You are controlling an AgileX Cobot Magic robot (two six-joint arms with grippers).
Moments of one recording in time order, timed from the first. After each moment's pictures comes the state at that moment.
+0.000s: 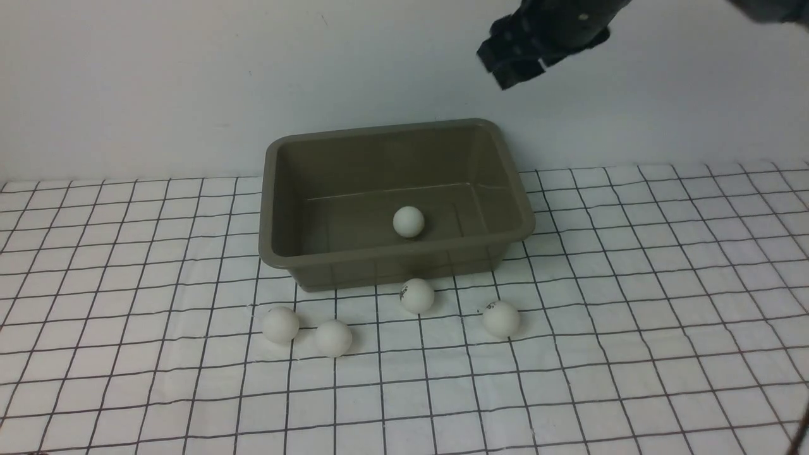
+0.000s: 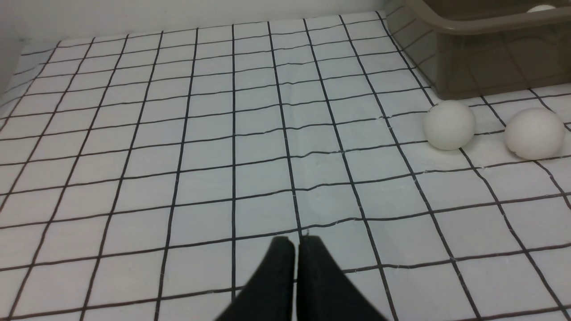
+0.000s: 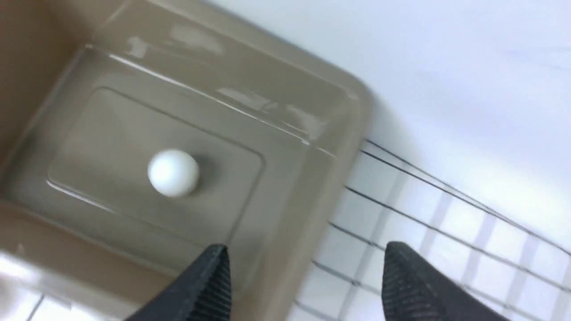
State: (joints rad) right arm 0.42 1.98 -2.16 -0.05 1.25 -0.13; left arm 0.12 -0.01 0.02 -0.27 0.42 0.30
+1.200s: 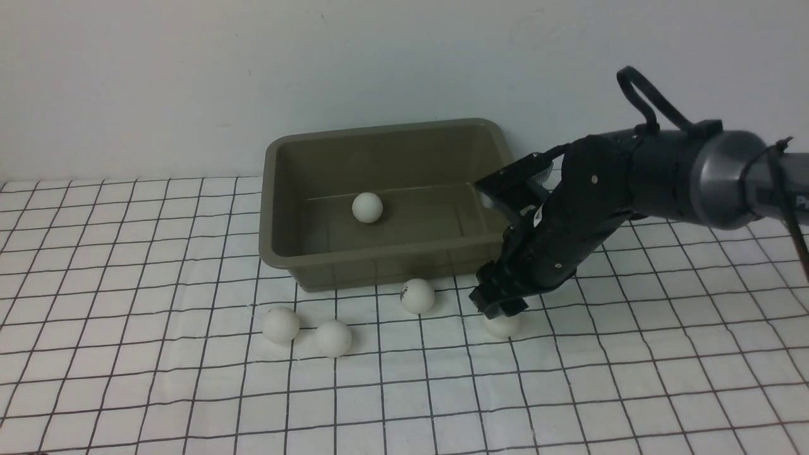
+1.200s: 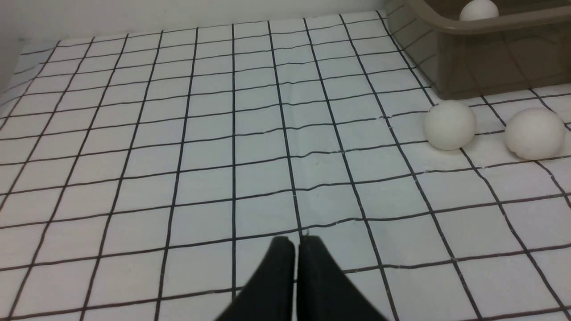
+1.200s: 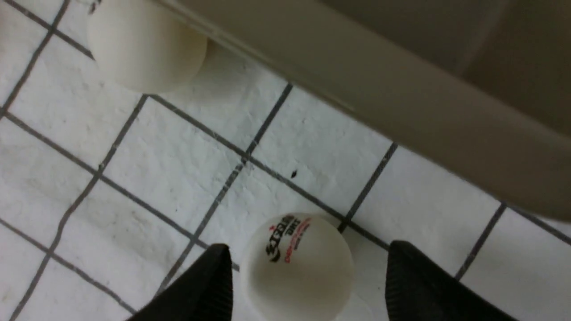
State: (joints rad) right arm 0.47 1.97 -1.38 0.17 0.78 -0.29; left arm 0.12 -0.01 0.02 -0.27 0.42 0.30
